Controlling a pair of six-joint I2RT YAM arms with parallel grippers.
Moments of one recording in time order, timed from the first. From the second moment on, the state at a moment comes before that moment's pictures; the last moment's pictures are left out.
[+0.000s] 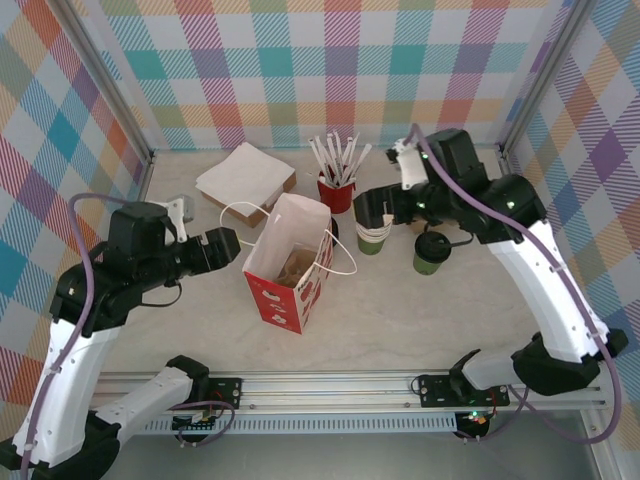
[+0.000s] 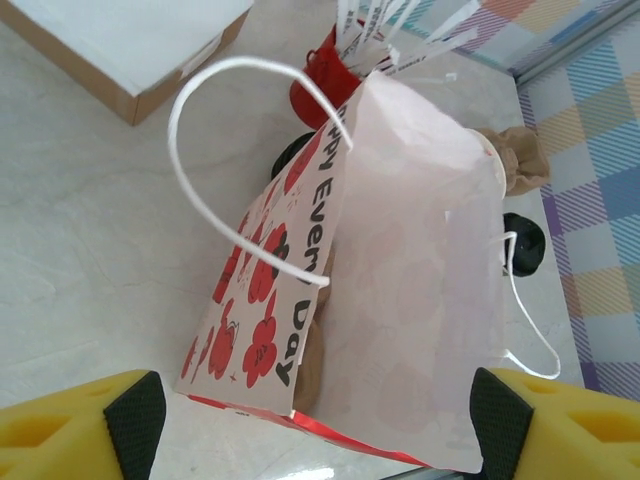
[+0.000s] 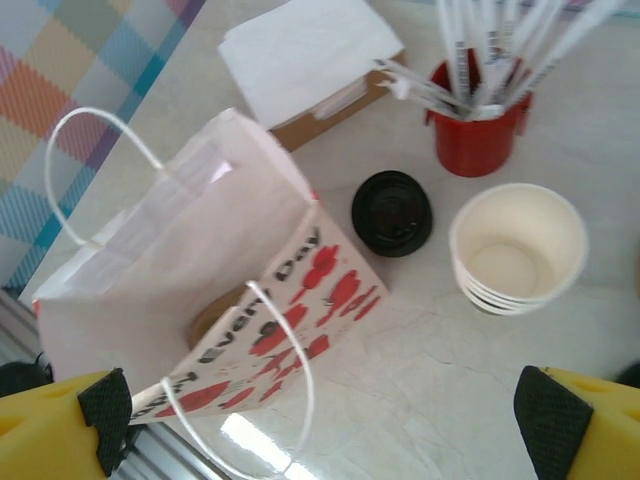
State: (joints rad) left arm -0.41 0.91 1.48 -1.24 0.10 -0.57; right arm 0.63 1.34 1.89 -1.26 -0.11 0.29
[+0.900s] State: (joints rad) left arm -0.42 1.47 1.97 -1.37 0.23 -0.09; right arm 0.54 1.19 1.48 -1.28 0.08 0.35
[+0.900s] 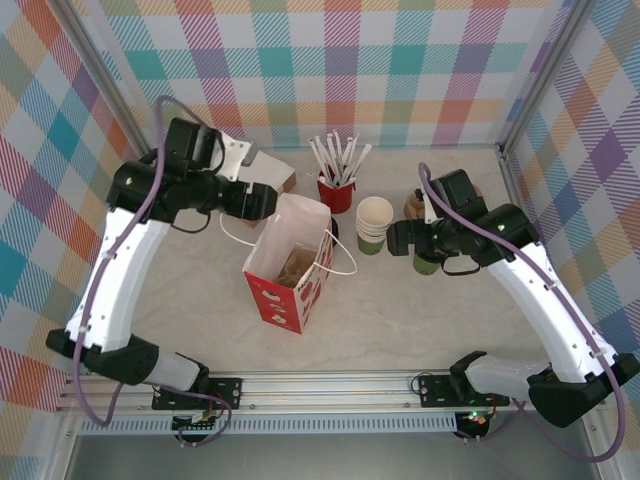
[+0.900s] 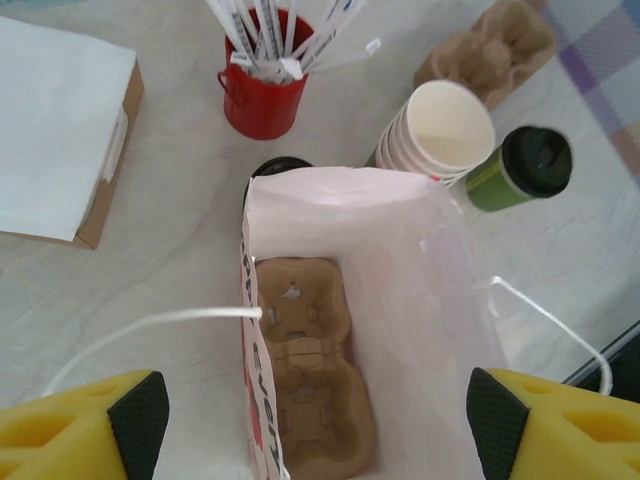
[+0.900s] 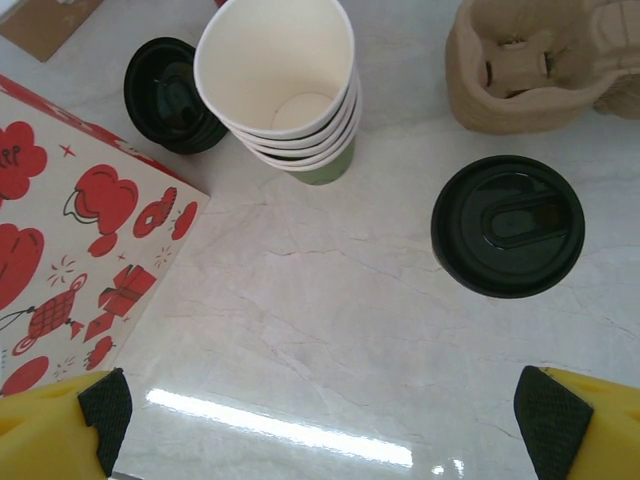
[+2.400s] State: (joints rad) left arm -0.45 1.41 1.68 -1.28 -0.03 -0.56; right arm 0.28 1.25 1.36 -1.27 -0.01 0.33
